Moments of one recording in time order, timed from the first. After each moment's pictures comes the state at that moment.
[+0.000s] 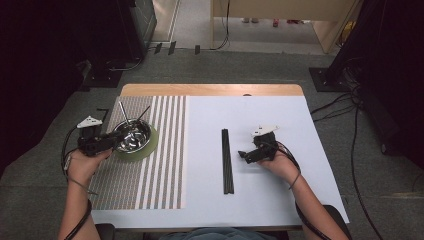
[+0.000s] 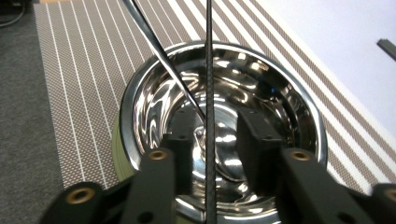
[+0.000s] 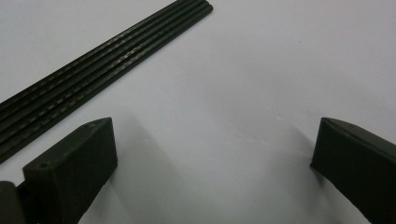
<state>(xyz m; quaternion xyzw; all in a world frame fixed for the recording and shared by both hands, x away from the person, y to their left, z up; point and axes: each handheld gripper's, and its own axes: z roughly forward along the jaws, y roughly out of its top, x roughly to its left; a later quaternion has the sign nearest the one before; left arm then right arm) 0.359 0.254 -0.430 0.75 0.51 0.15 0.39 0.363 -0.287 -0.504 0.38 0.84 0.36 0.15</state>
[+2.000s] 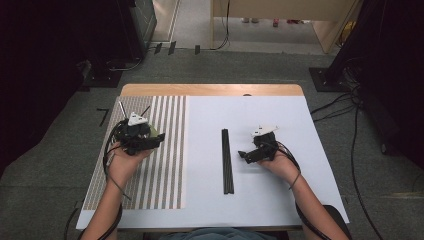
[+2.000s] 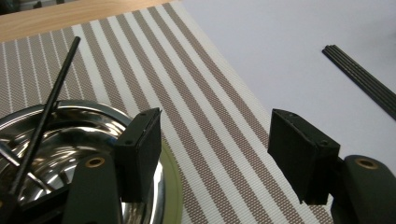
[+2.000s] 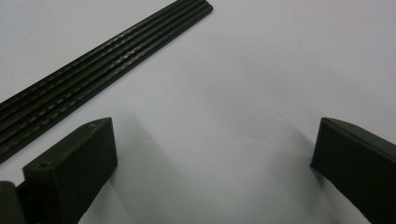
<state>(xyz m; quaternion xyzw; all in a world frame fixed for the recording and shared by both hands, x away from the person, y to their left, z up) 0.353 0.127 -0.417 0.78 0.47 0.18 0.37 0.362 -0.287 -0.504 0.38 0.84 0.36 0.15</state>
